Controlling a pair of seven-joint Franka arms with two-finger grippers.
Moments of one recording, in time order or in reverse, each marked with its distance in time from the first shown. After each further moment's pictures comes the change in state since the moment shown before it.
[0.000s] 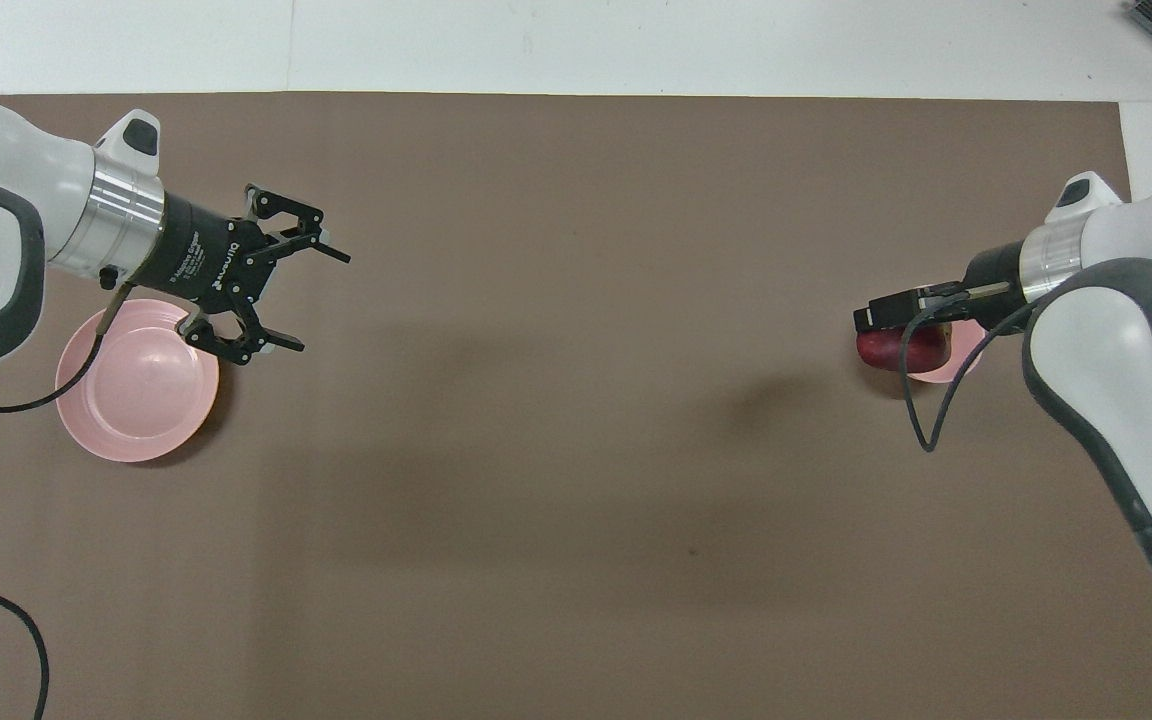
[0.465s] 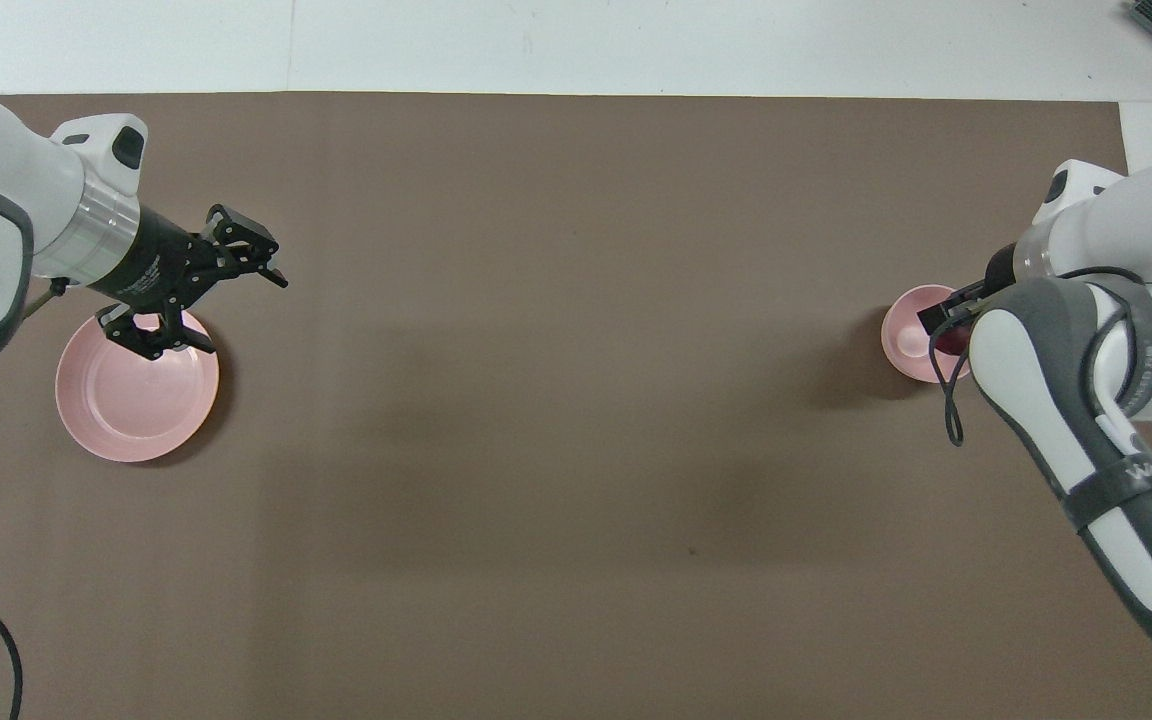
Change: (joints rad) left arm 0.007 -0.019 0.021 0.017 0.289 -0.077 0.282; right arm -0.020 0.101 0.002 0.017 -0.434 0.131 -0.095
